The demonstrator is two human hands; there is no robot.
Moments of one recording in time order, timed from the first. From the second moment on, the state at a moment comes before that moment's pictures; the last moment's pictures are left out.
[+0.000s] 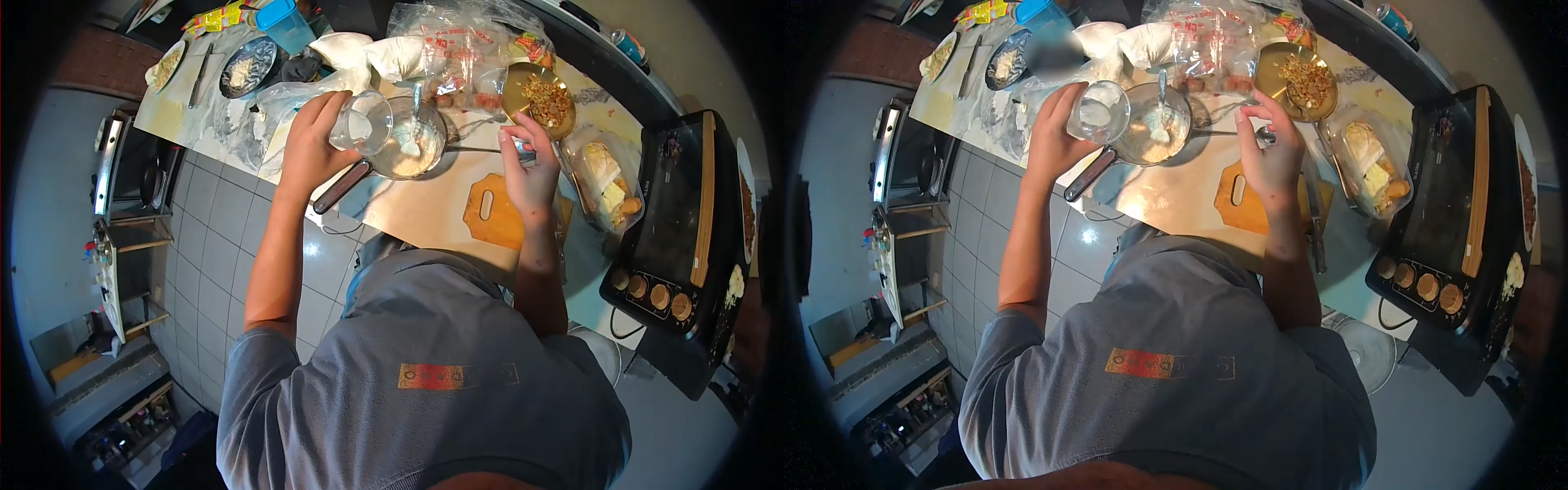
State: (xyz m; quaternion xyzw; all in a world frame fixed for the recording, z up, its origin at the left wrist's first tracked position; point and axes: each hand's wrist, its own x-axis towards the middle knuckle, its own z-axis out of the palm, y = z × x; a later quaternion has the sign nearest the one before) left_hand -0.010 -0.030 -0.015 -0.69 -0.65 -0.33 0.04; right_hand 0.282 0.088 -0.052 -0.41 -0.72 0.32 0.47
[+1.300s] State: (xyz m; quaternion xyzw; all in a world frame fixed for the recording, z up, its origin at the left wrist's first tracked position) left_hand -0.013 -0.024 -0.014 -0.72 -0.62 -0.31 0.03; right_hand 0.288 0.076 -0.062 -0.43 -0.71 0.31 0.45
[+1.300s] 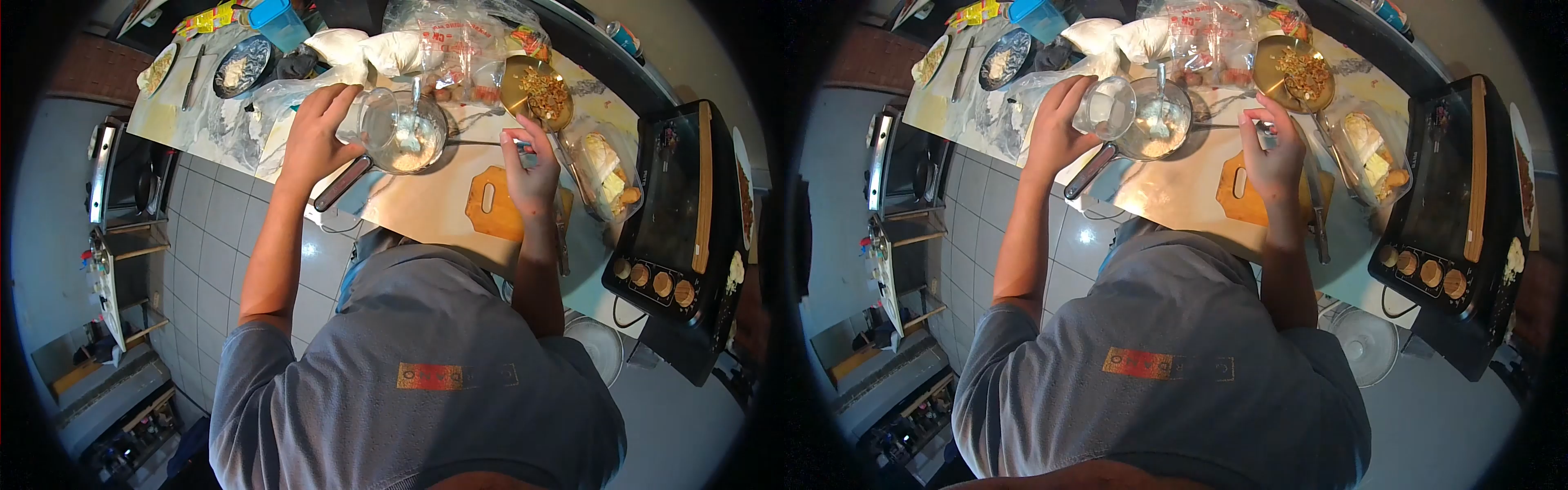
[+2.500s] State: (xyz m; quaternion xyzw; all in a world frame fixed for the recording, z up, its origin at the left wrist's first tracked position) left_hand -0.064 -0.045 -0.097 -0.46 -0.65 -0.55 -0.24; right_hand 0.179 0.095 -0.025 -0.32 -0.89 0.29 0.13
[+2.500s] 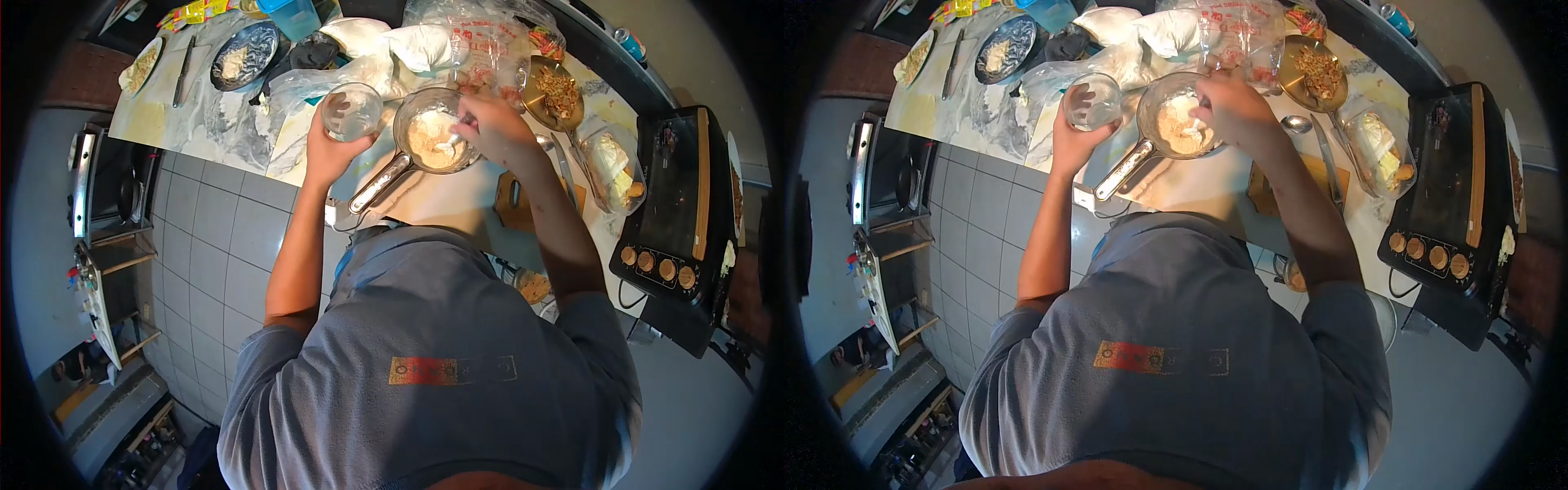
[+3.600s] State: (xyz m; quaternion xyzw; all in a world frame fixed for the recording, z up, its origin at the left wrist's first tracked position) left_hand -0.028 -0.011 -0.039 -0.68 -0.64 -0.35 -0.03; right_hand 0.207 0.060 -0.048 -0.53 -0.73 0.34 0.27
